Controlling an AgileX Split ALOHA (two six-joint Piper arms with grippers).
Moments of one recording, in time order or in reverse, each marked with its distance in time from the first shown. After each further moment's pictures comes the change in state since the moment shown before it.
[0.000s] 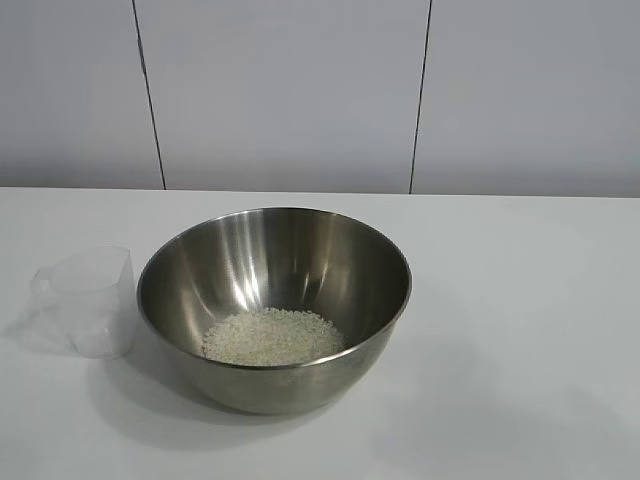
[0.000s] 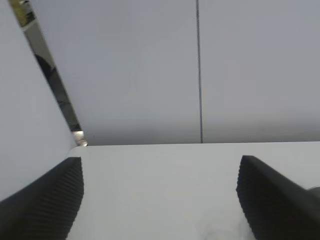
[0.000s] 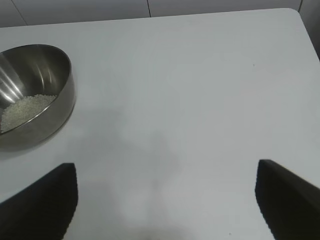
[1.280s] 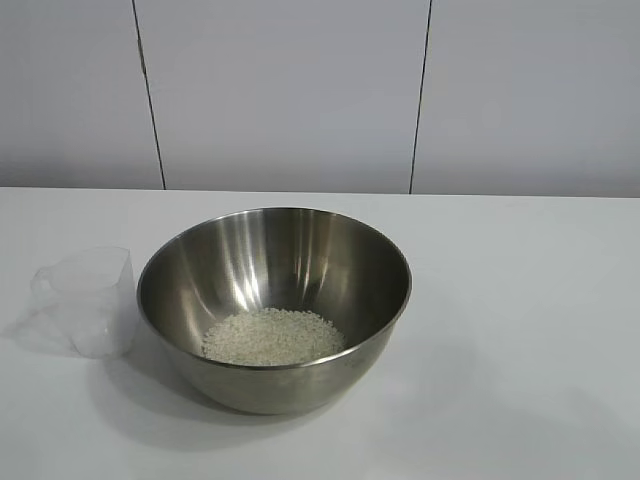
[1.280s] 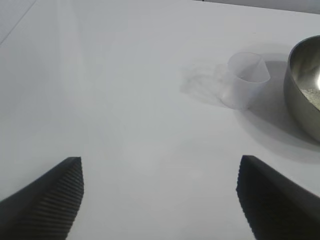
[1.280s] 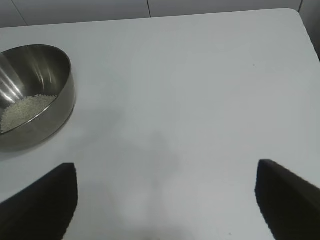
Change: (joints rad) left arm -0.161 -0.451 0.398 0.147 0.372 -0.273; right arm 0.000 0.000 0.000 0.000 0.000 0.000
